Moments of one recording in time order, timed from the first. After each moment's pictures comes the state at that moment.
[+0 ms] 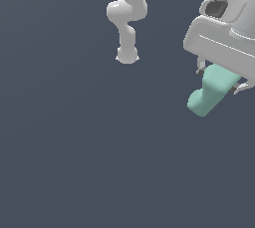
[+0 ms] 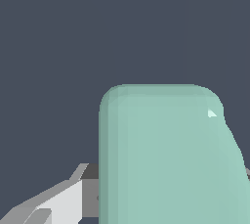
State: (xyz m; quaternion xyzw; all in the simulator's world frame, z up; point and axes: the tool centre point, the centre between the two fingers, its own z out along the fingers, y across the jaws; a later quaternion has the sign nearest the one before) arm 0.084 0.202 0.406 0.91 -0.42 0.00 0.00
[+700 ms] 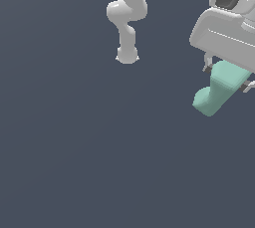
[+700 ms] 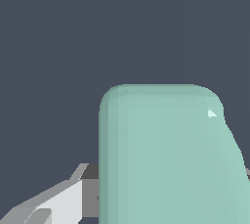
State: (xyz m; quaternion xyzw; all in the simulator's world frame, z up) arm 0.090 0.210 0.419 0.91 -0.42 0.00 0.00
